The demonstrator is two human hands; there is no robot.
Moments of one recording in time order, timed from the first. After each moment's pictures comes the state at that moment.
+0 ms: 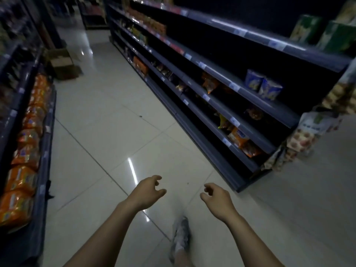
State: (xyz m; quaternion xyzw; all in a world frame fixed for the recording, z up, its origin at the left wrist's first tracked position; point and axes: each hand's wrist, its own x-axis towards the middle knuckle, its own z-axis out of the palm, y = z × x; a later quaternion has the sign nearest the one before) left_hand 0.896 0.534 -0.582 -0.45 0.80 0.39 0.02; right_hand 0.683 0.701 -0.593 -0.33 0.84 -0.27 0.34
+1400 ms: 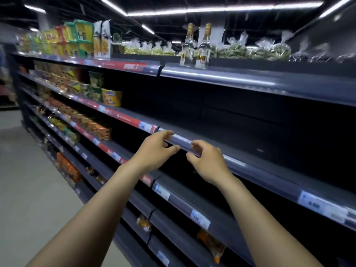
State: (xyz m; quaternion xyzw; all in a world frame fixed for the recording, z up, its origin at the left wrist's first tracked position) left_hand 0.223 -0.384 -0.268 -0.14 0.89 0.33 -0.29; right_hand 0.120 -0.227 -0.278 -0.36 0.85 -0.38 -0.05
